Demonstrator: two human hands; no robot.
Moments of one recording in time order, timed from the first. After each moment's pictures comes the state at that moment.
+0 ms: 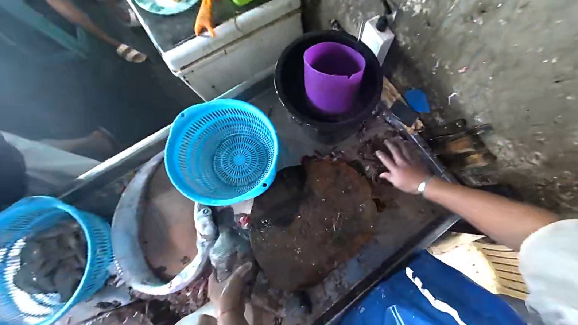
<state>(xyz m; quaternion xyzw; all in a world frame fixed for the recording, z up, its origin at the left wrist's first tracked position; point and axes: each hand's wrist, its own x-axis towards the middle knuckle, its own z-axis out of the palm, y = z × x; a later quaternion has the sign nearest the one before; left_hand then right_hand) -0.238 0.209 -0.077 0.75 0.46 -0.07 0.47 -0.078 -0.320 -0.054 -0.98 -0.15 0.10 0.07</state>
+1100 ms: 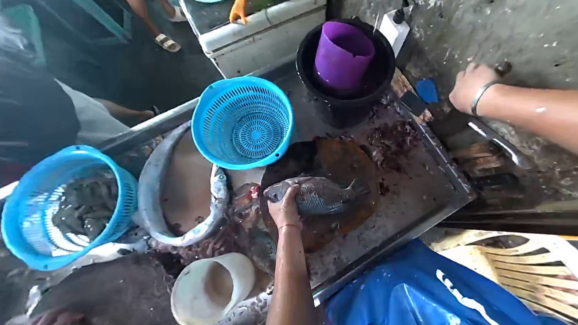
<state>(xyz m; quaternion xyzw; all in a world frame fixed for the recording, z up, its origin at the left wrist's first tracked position) -0.179 0.057 -0.052 0.62 0.42 0.01 0.66 -0.011 -0.351 0.133 -0.90 -0.02 0.28 -0.33</state>
